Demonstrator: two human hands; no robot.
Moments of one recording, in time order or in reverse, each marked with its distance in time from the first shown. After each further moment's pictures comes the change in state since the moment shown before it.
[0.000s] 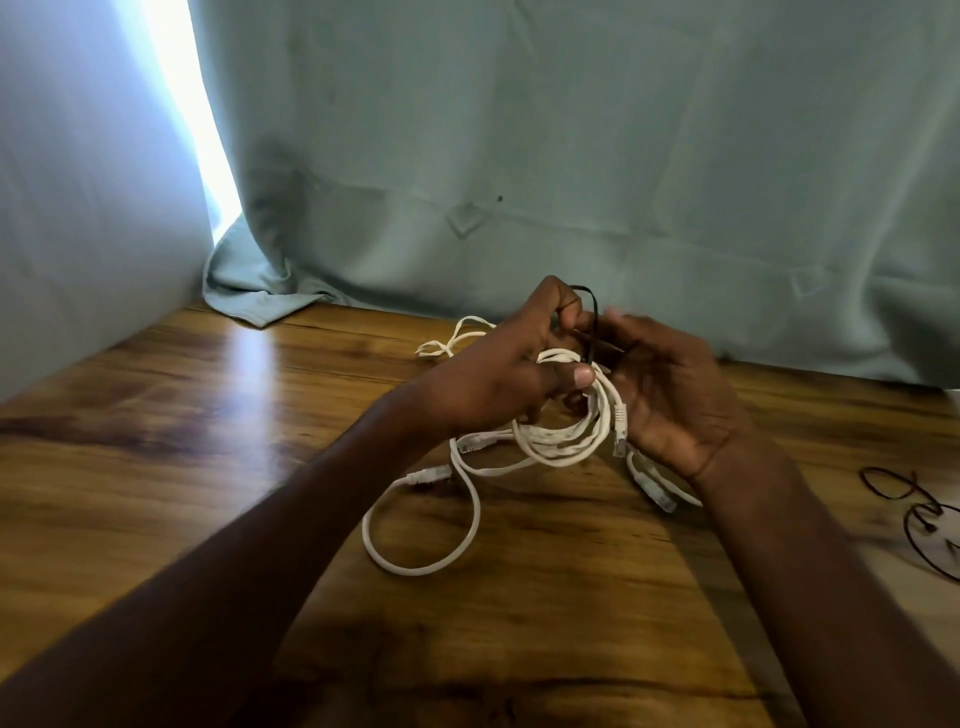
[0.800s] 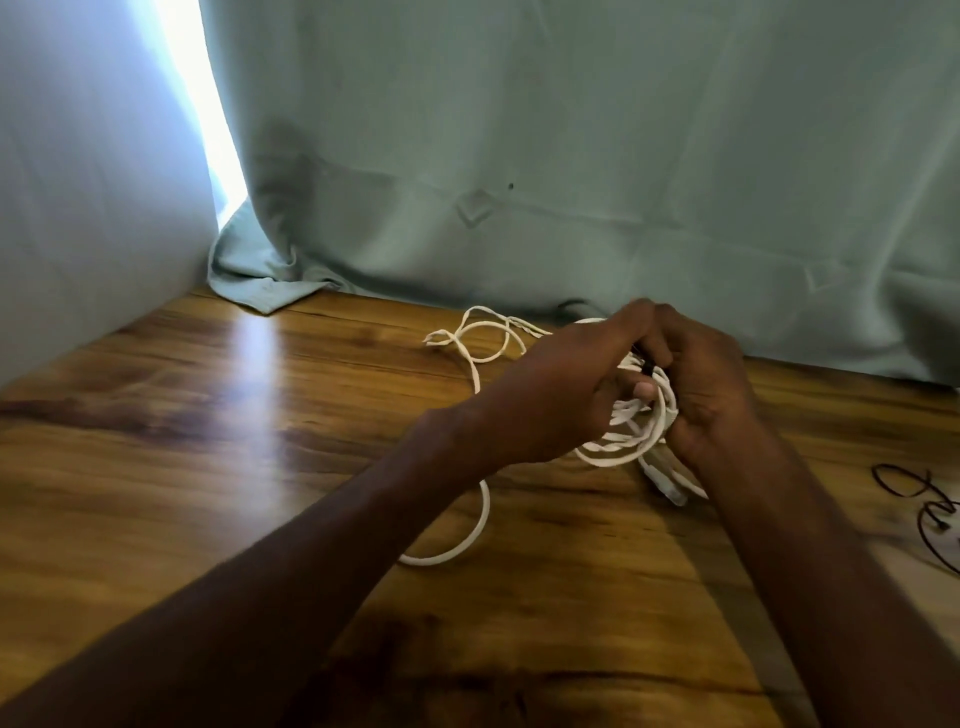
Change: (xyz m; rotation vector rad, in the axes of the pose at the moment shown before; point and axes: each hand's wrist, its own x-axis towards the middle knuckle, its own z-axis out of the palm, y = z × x) left_hand 0.009 -0.009 0.036 0.342 0.110 0.304; right_hand 0.005 0.003 0.011 -0.168 0.439 -0.293
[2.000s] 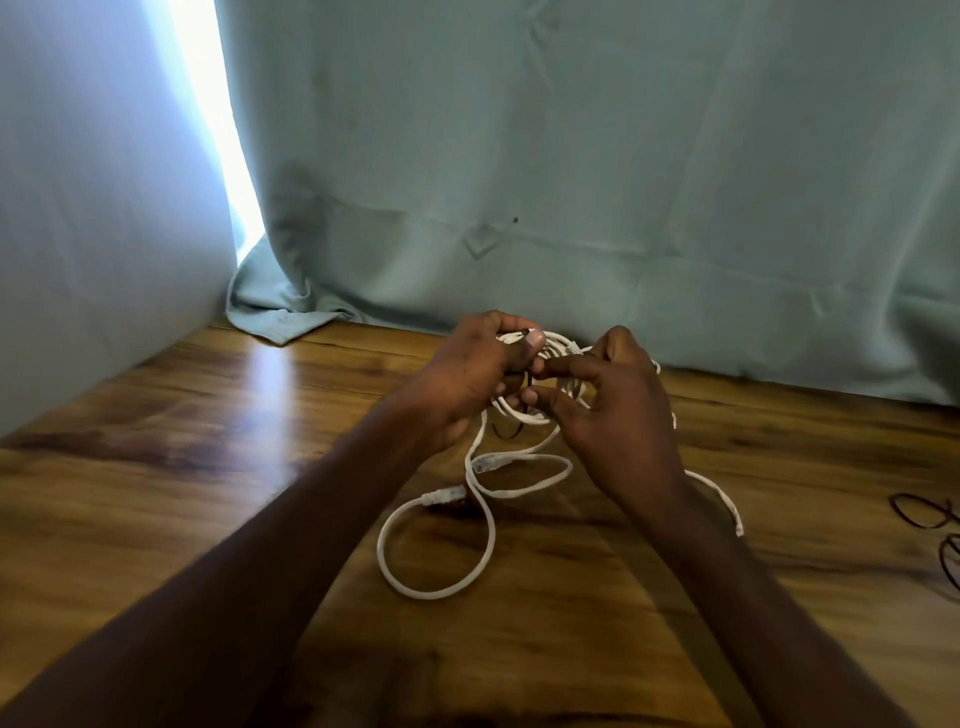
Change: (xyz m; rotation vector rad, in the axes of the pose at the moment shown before) left_hand -0.004 -0.036 -0.046 -0.696 0.286 -0.672; right_hand -0.006 0.039 0.020 -1.095 -0.142 -0.709
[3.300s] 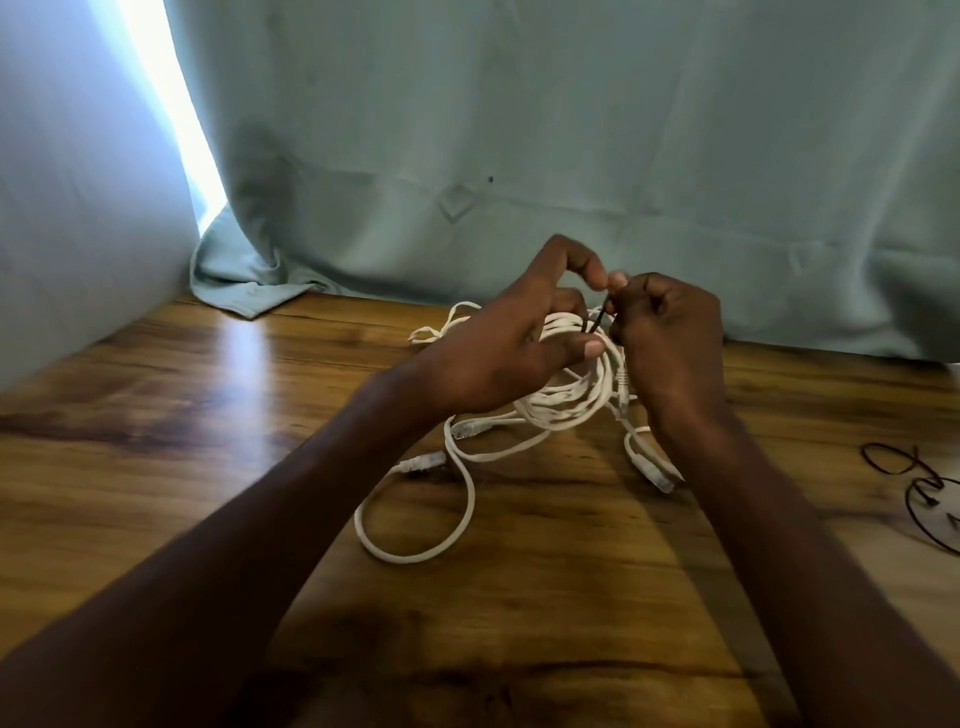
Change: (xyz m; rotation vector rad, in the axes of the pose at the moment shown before) left_hand -0.015 0.012 0.027 0.498 -0.367 0.498; right_hand 0.017 0.009 -0.039 0.376 0.220 0.322
